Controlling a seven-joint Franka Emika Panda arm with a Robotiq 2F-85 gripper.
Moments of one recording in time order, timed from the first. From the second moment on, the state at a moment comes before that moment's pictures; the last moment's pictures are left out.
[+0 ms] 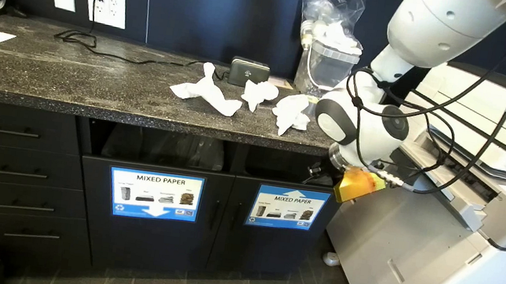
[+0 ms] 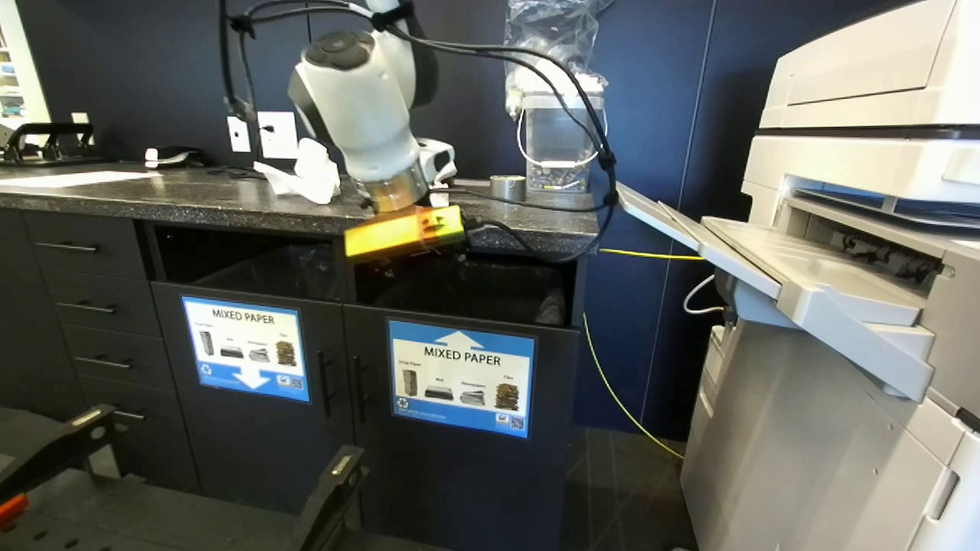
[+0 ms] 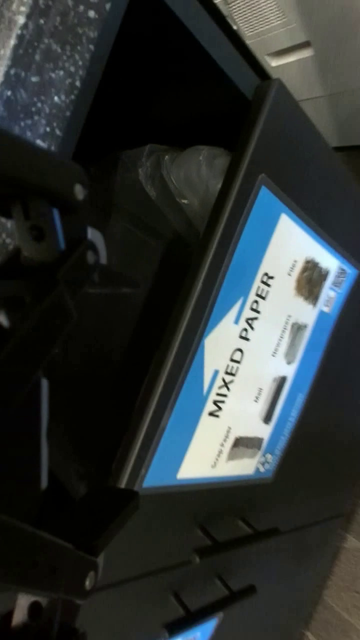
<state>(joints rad) 0.40 0.56 -0.28 -2.05 2.50 3.19 -2.69</state>
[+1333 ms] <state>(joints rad) -0.35 0.36 0.76 -1.74 2.51 4.24 -2.71</state>
